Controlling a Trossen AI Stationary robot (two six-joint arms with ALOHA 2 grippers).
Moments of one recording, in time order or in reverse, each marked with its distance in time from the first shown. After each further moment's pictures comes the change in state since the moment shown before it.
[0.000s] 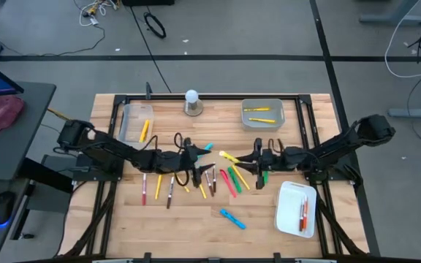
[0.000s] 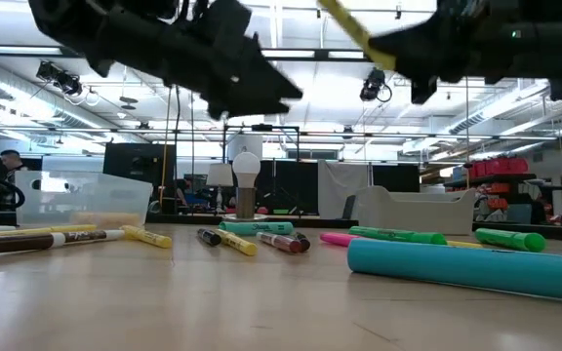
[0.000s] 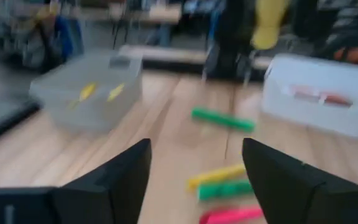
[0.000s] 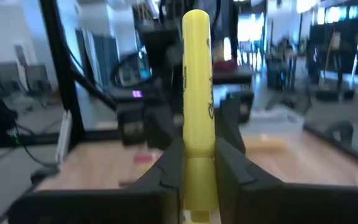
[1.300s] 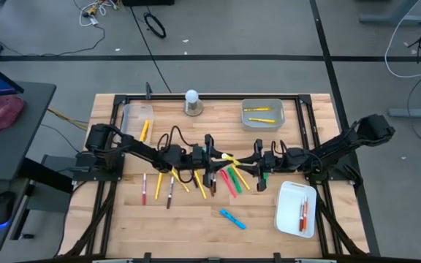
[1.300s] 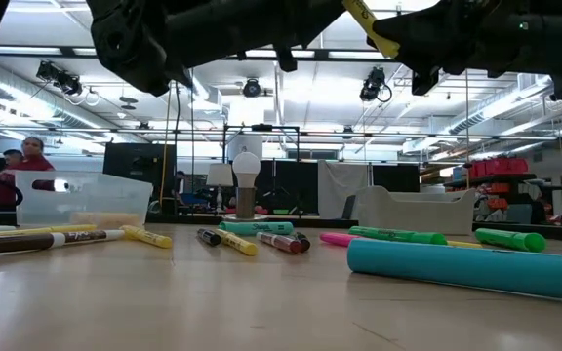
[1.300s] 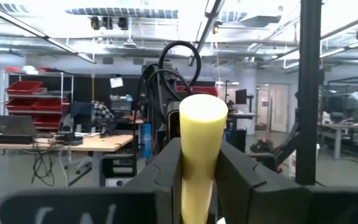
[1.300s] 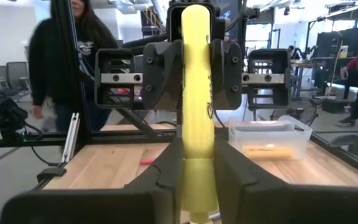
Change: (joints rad) left arm 0.063 0.270 0.197 0.656 0.342 0.095; right arm 0.017 0.006 0.002 0.020 -0.004 -0.036
